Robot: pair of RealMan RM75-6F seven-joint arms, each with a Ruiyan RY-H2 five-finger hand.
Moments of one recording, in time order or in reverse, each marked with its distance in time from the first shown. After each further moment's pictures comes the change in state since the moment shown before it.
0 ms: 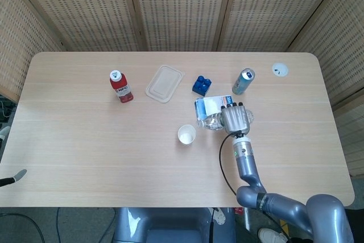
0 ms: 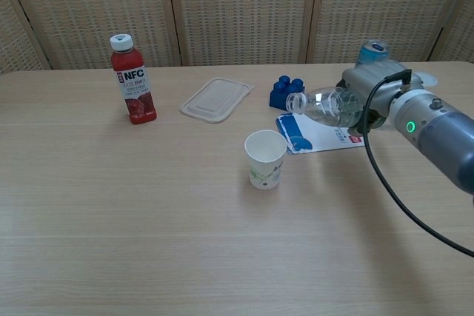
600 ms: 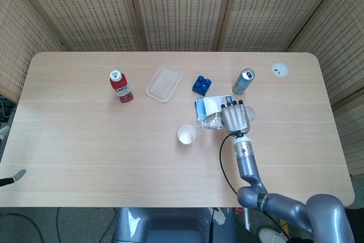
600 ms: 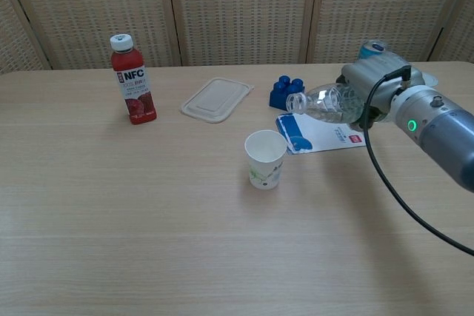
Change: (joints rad) left arm 0.001 0.004 0.000 -0.001 0.001 0.003 -0.008; right arm 0.001 0.007 -0.013 0.006 -0.037 0.025 -0.033
